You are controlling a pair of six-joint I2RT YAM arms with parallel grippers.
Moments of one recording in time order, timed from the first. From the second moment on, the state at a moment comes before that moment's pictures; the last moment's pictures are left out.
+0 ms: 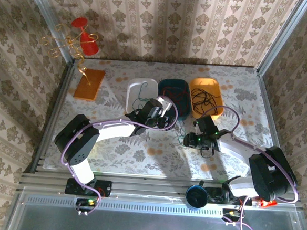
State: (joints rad) left arm -0.86 1.71 0.97 0.10 0.01 -0.25; right arm 0.42 1.38 0.58 -0.32 -0.21 0.53
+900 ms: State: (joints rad) left arm -0.86 1.70 0.97 0.12 0.06 -0.24; right arm 0.53 1.49 0.73 -0.51 0.05 0.55
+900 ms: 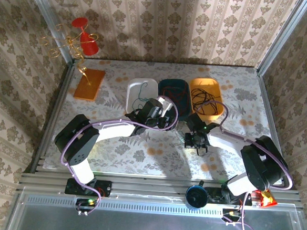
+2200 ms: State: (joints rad) left arm -0.73 1.70 0.98 0.26 0.58 -0.35; right arm 0.48 1.25 0.74 -0.30 -0.16 0.42
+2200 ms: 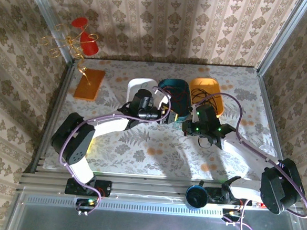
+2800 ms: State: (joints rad) left arm -0.73 1.64 1.01 0.12 0.62 -0.29; right arm 0.50 1.23 0.80 -0.37 0.05 0.39
